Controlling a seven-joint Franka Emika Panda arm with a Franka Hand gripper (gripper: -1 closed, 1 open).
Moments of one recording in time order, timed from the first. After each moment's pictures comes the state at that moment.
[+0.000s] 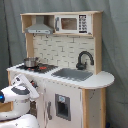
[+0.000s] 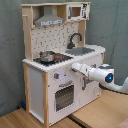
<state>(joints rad) -0.83 -1.46 1.54 -2.57 -0.10 3.41 -0.11</state>
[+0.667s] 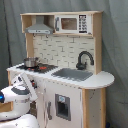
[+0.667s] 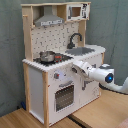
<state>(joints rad) -0.83 -1.46 1.54 -2.57 -0.09 3.41 0.14</state>
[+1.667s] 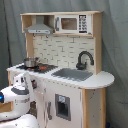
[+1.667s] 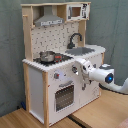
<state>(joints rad) -0.83 -1.47 1.54 -2.57 -0.09 3.41 0.46</state>
